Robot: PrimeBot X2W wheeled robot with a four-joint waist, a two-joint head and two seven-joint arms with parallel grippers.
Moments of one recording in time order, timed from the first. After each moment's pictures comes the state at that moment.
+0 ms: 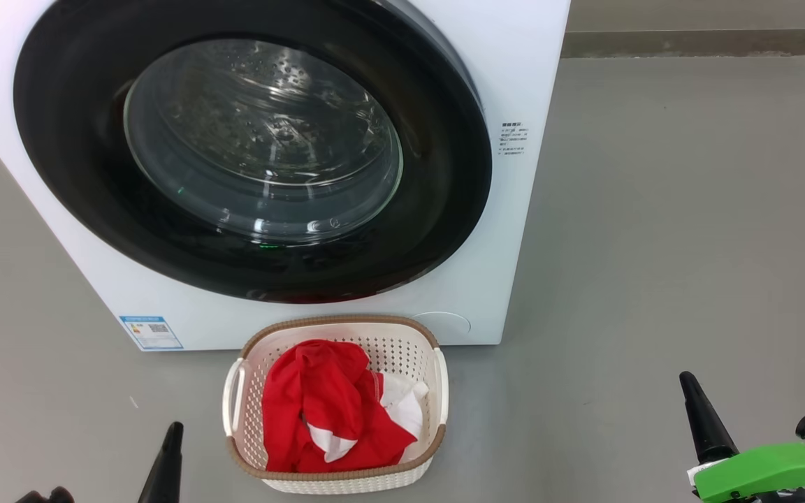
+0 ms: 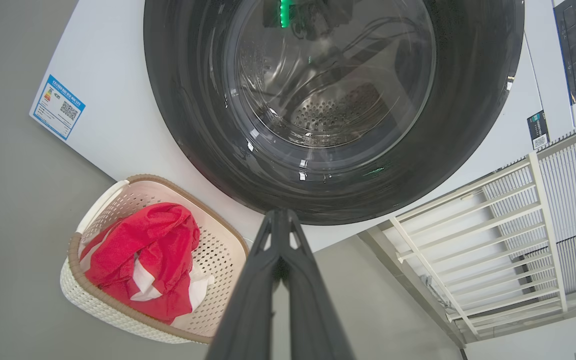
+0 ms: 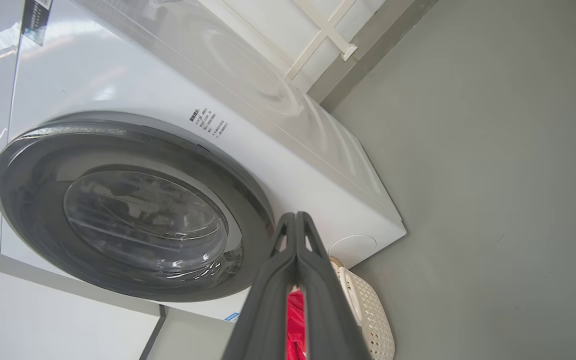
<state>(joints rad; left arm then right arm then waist) 0.03 0.08 0.02 0.24 -1.04 -0.12 -0.05 0.01 -0.06 -0.05 0.31 1.07 0.13 -0.06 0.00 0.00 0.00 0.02</state>
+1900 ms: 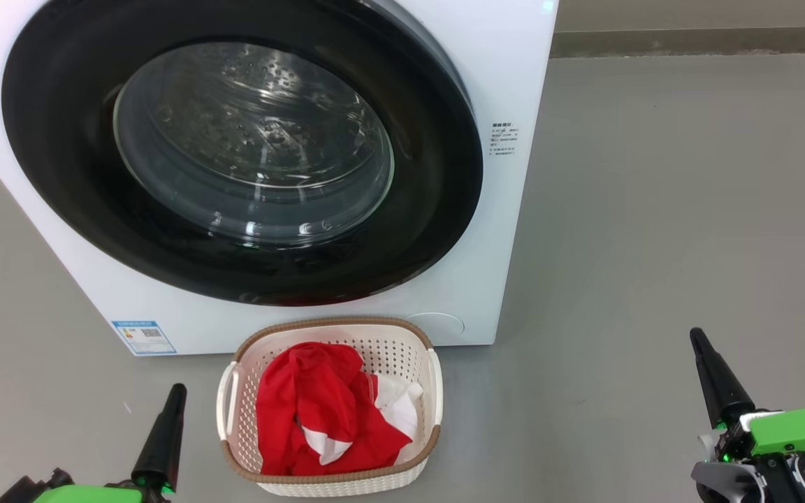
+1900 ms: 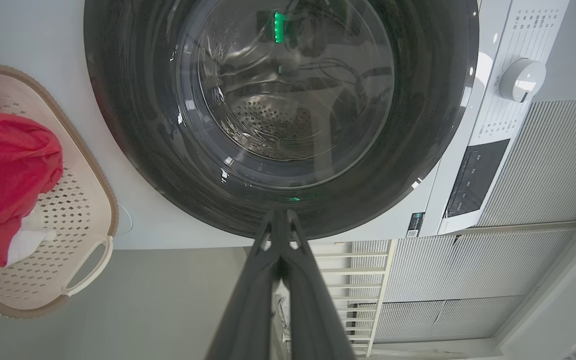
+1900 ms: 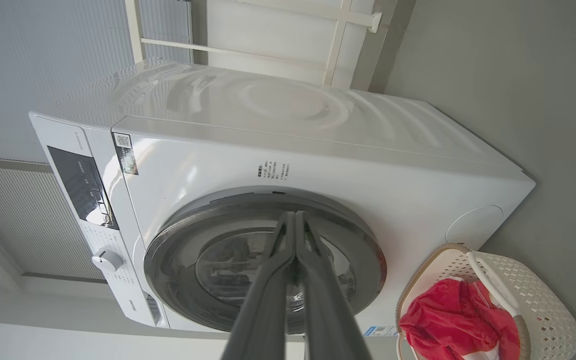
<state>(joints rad) -0.07 0.05 0.07 0.26 -1.60 -0.12 0.11 -0.06 -0.05 -0.13 0.28 1.59 0.13 0.11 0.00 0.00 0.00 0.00</state>
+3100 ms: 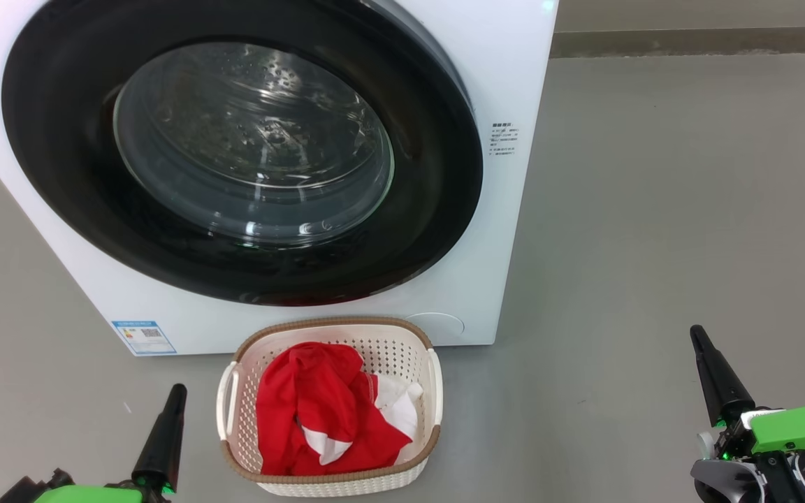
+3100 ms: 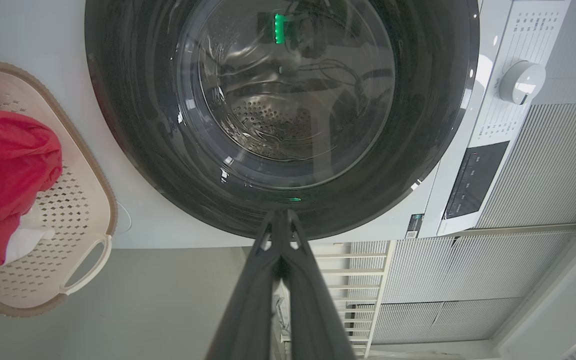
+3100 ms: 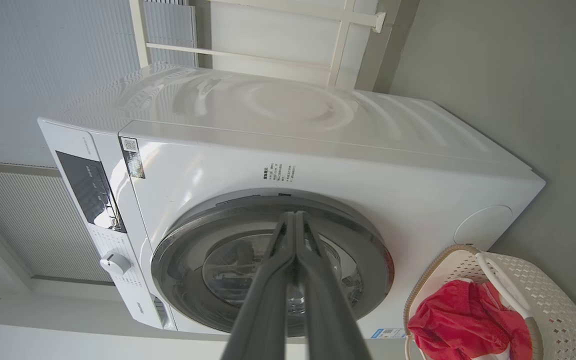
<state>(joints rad) -0.07 0.04 0.08 0.27 -1.60 -0.12 0.11 -0.07 -0.04 -0.13 0.27 1.61 0.13 0.11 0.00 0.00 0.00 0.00</state>
